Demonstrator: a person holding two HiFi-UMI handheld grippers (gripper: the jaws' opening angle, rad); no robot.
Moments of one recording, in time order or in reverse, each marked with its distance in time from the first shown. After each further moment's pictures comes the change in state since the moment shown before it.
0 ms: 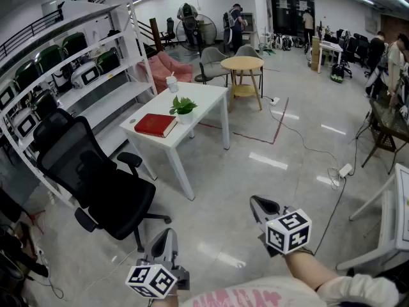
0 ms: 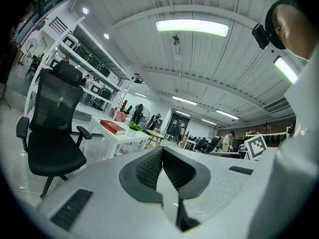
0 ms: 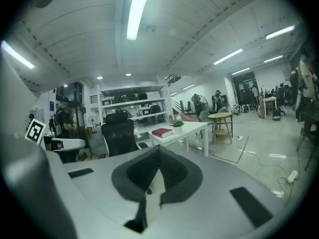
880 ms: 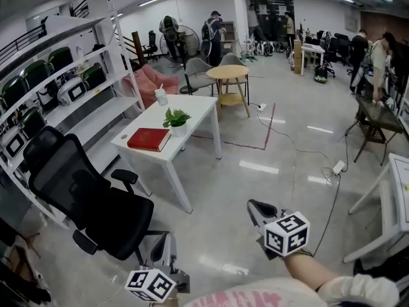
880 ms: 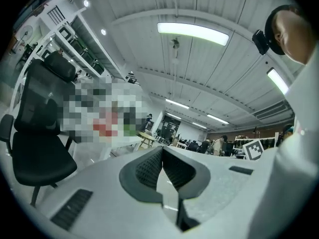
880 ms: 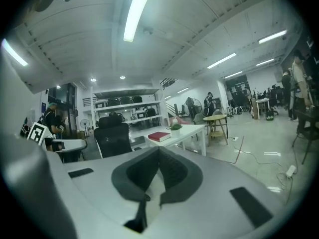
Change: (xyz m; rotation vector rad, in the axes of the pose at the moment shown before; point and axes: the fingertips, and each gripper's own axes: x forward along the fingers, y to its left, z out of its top) left arm 0.019 0.052 0.028 -0.020 -0.022 -0.124; right arm 0.037 0.030 0.006 0.026 -0.047 -0.073
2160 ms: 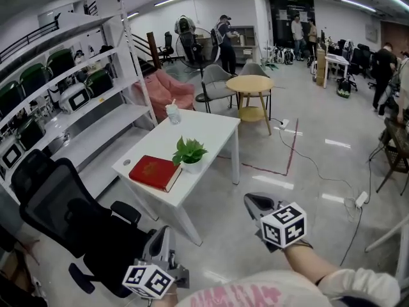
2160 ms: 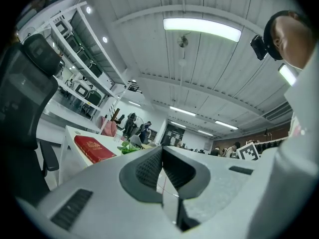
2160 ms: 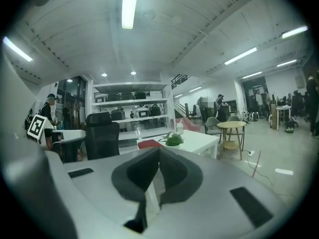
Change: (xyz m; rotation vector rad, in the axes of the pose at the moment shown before) left arm 0.271 0.122 0.084 0.015 -0.114 0.028; right arm 0.299 -0.120 0.102 -0.115 0.024 0.123
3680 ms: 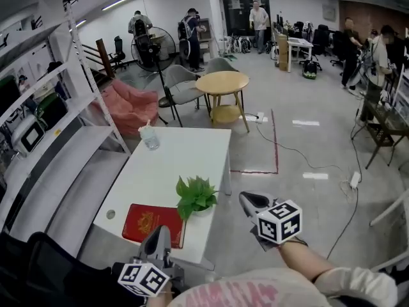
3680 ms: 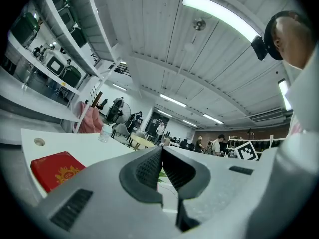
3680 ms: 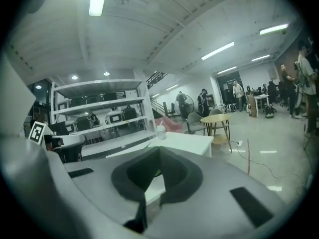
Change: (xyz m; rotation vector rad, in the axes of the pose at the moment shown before) left arm 0.257 0.184 0.056 -0.020 0.172 -0.233; right arm 0.237 -0.090 0.049 0.170 -0.001 -0.247
